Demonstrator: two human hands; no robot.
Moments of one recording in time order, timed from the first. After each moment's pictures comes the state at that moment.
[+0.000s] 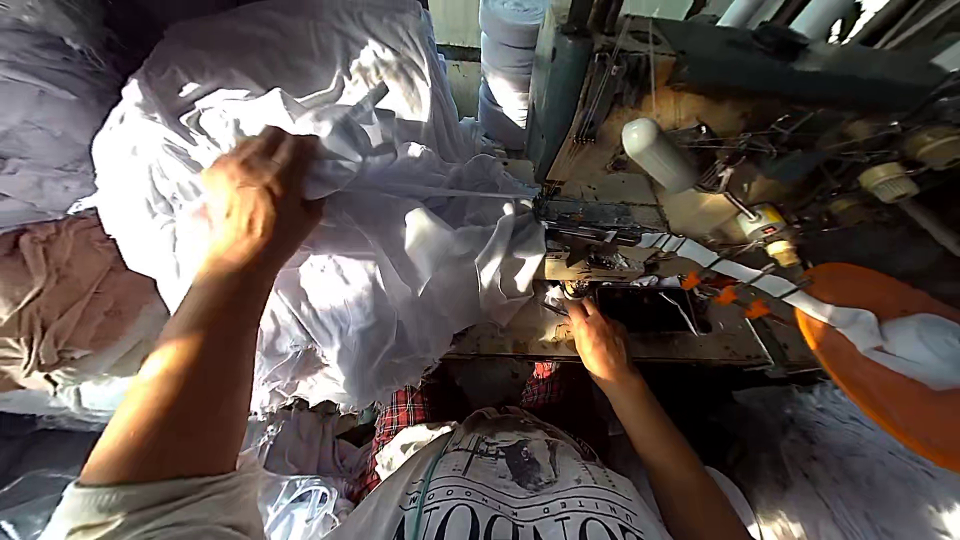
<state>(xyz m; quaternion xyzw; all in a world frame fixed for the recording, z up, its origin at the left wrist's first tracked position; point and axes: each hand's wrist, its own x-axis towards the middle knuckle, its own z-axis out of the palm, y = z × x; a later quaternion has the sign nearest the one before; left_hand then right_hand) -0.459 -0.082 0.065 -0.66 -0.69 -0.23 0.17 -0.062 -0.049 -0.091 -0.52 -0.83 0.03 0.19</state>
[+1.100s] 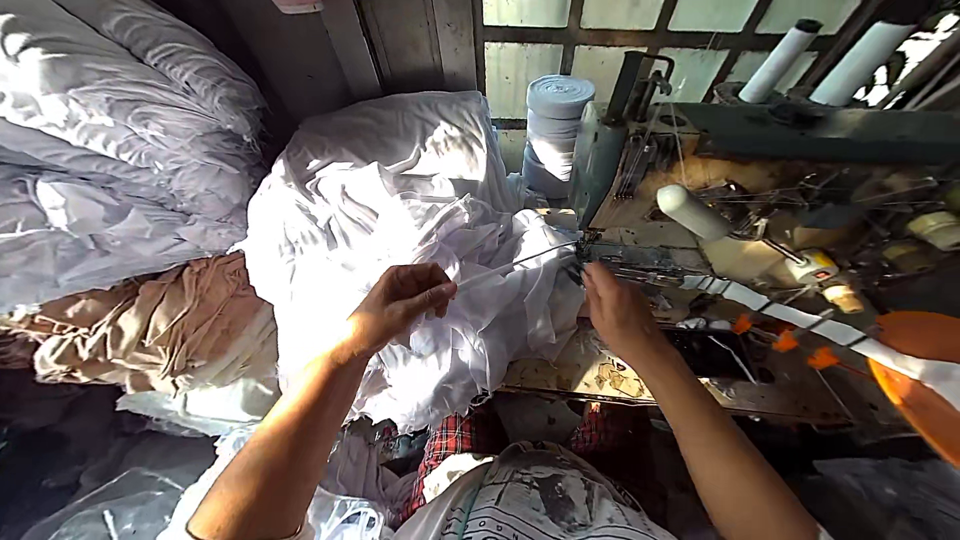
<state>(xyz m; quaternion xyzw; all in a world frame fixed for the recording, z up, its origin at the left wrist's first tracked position) -0.420 -0.125 0.041 -0.65 -0.47 -0.48 -0.36 -0.124 -0.019 0.015 -0.42 -0.85 0.12 0.31</state>
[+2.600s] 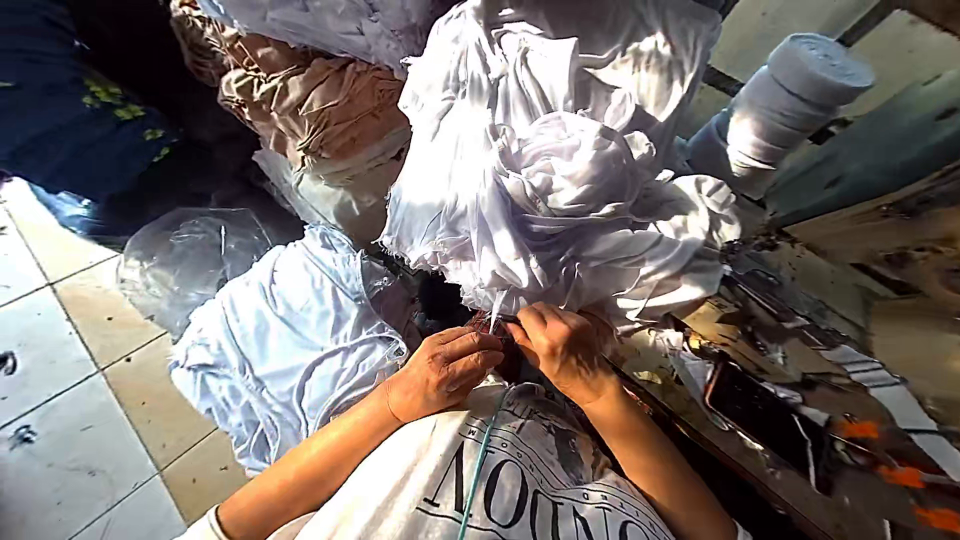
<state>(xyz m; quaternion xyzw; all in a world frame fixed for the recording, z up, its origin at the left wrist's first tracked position) -0.338 -0.293 -0.112 -0.70 -0.51 -0.49 0.11 -0.211 -0.119 -0.071 0.00 -0.95 0.04 0.31</state>
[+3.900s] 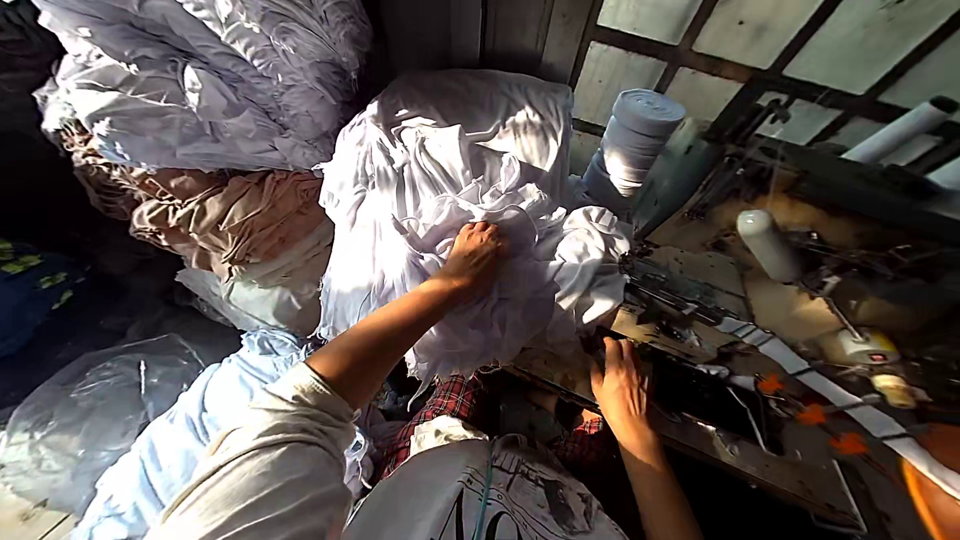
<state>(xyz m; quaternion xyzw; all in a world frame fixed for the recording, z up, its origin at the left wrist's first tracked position) -0.396 -0.071 0.002 -0.68 -0.72 -0.13 0.05 -0.093 -0.038 -0.109 -0.45 -0.85 0.02 0.26</state>
